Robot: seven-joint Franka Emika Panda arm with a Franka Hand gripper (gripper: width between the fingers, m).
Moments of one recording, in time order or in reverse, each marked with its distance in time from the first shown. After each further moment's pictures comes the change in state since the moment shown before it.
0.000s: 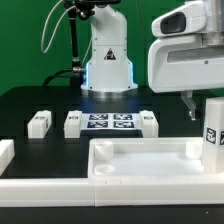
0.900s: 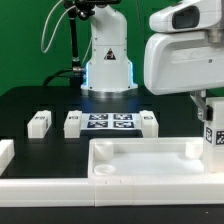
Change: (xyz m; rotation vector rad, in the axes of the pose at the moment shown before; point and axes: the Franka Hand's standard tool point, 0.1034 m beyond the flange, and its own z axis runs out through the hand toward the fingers) arm 0.006 0.007 -0.002 -0.054 0.021 -0.269
